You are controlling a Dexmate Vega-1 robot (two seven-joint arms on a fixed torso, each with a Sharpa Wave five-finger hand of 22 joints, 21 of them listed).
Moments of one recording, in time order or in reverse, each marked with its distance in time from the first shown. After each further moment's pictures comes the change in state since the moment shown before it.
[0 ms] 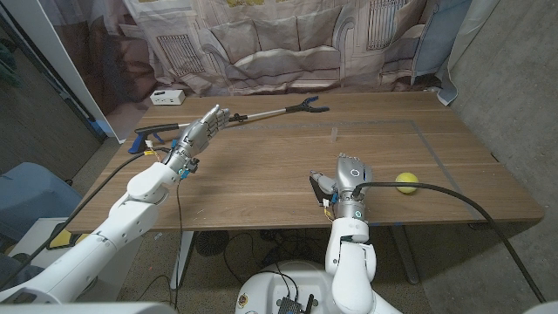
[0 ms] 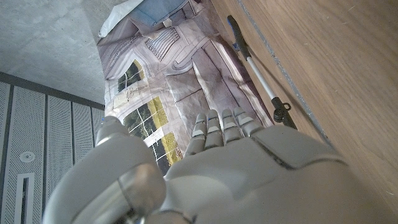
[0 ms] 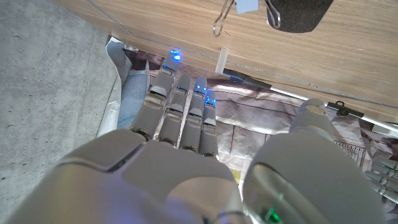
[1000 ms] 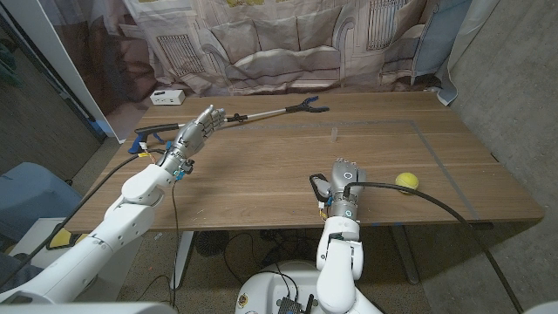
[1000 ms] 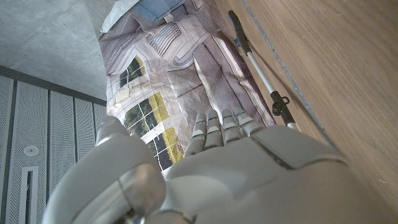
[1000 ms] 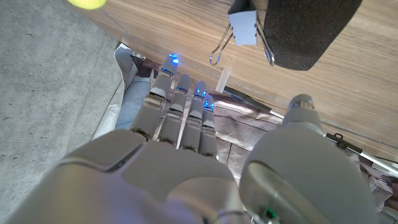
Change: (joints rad) left arm 0.013 0.005 -0.022 0.019 -0.025 -0.024 -0.026; left_hand 0.000 0.000 0.000 0.000 0.000 0.004 -0.004 0.000 0.000 0.000 0.000 -0.008 0.000 0.000 0.000 0.000 0.000 0.000 0.000 0.000 0.000; right arm -0.052 0.154 0.099 0.141 -0.206 0.105 0.112; right_hand 0.075 0.056 0.037 -0.036 0.000 -0.074 0.006 -0.036 0.002 -0.078 -0.015 -0.005 0.032 -0.007 -0.011 -0.030 0.000 -0.056 0.020 -0.025 0.000
